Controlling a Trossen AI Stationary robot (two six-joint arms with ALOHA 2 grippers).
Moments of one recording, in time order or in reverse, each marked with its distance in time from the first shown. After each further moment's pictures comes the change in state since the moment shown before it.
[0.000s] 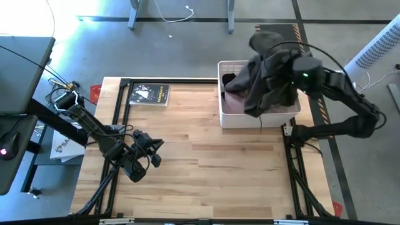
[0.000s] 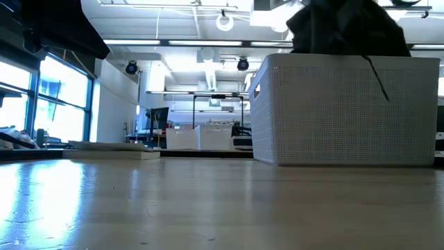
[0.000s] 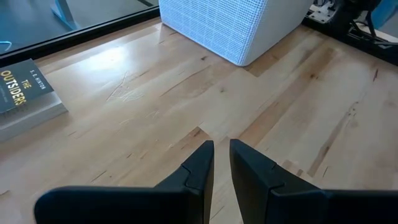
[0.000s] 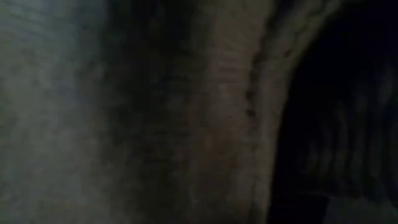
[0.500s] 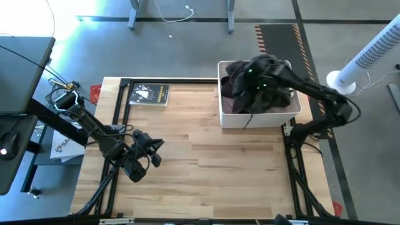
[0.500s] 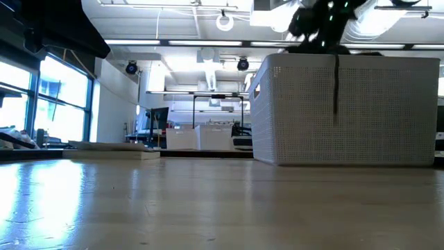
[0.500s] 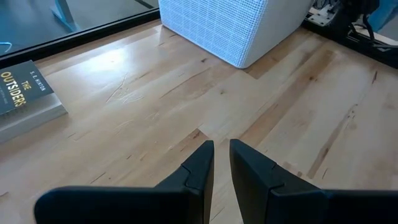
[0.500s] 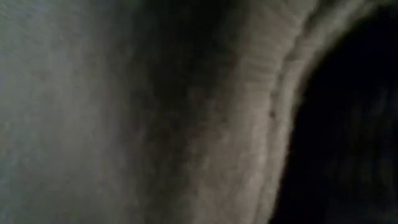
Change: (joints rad) left arm 0.000 0.000 0.000 0.004 -0.007 0.000; right arm -0.287 0.403 -0.224 0.007 -0.551 -0.110
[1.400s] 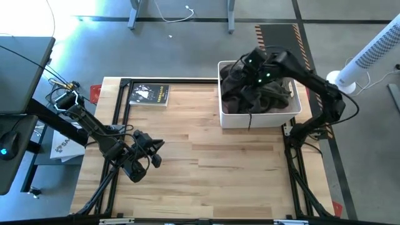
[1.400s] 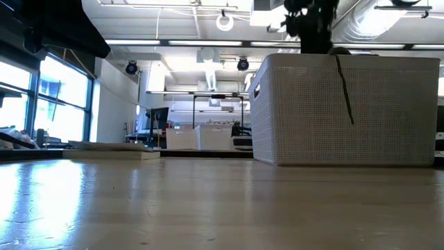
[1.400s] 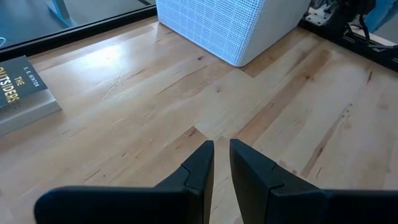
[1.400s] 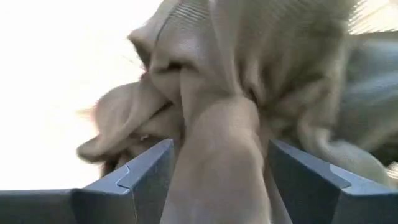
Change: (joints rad) left arm 0.000 0.000 0.000 0.018 0.010 0.001; right arm 0.046 0.088 0.404 -0.375 -0.163 0.055
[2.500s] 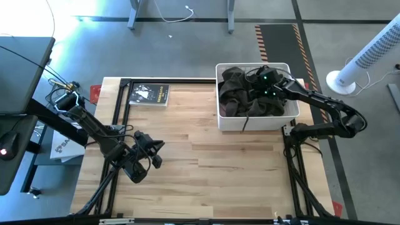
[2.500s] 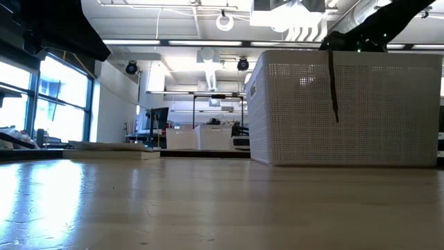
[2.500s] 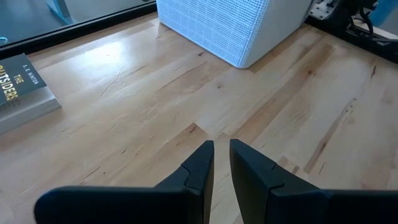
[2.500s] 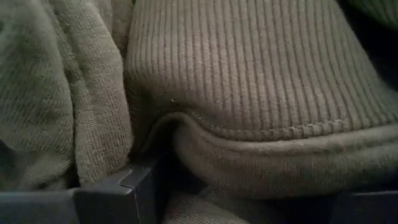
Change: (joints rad) left arm 0.000 0.019 0.000 0.004 0.009 0.000; right arm -0.241 -0.267 -0.911 0.852 0.104 0.227
